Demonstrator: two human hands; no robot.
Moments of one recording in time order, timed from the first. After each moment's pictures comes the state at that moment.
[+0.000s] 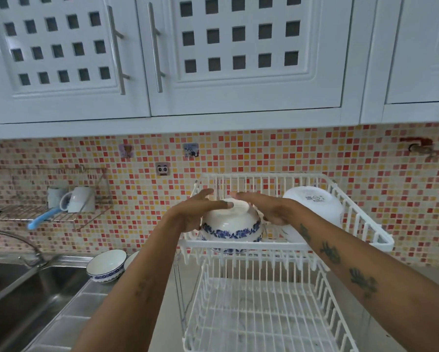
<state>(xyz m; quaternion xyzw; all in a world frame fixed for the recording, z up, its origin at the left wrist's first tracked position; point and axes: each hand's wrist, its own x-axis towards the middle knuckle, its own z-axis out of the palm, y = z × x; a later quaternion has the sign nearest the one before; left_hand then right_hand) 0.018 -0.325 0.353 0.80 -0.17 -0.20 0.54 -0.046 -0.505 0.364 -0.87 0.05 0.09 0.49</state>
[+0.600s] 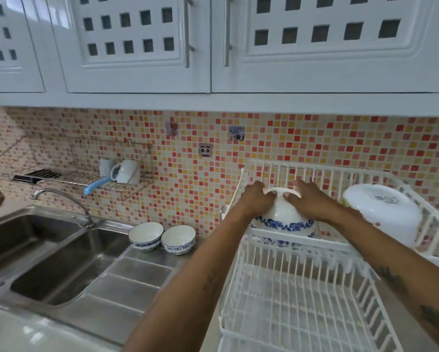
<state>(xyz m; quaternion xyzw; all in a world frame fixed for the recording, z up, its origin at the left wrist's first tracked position) 0.011 -0.338 0.334 0.87 -0.18 -0.02 0.45 -0.024 -0.482 0.344 -0.97 0.09 -0.07 0.23</state>
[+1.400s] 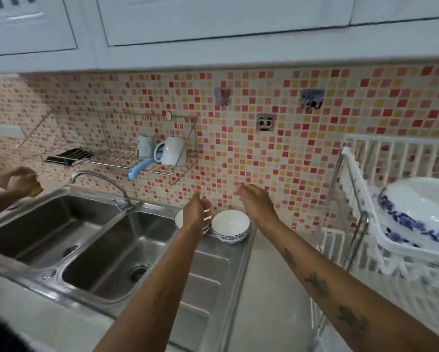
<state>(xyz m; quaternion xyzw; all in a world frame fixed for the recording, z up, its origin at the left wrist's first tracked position) 0.166 -0.063 0.208 0.61 0.16 -0.02 0.77 0.123 -0.198 0.250 -0.80 0.06 -0.08 0.60</state>
